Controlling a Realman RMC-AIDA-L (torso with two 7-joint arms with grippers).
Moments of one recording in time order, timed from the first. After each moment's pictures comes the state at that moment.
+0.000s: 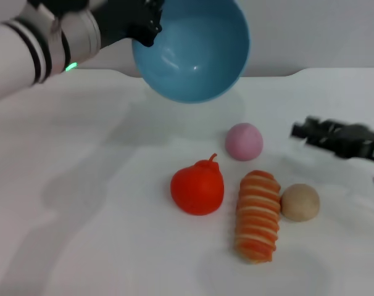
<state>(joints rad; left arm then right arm) -0.35 -2.06 1.66 1.51 2.30 0.53 -2.19 0.41 2.04 -0.78 -0.61 -1.73 -1.41 1.63</state>
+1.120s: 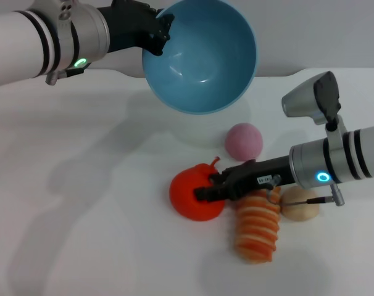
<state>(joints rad) -0.46 -2.06 1.59 1.43 2.30 0.68 -2.30 0.80 2.09 -1.12 -0.34 -1.96 -1.13 1.79</state>
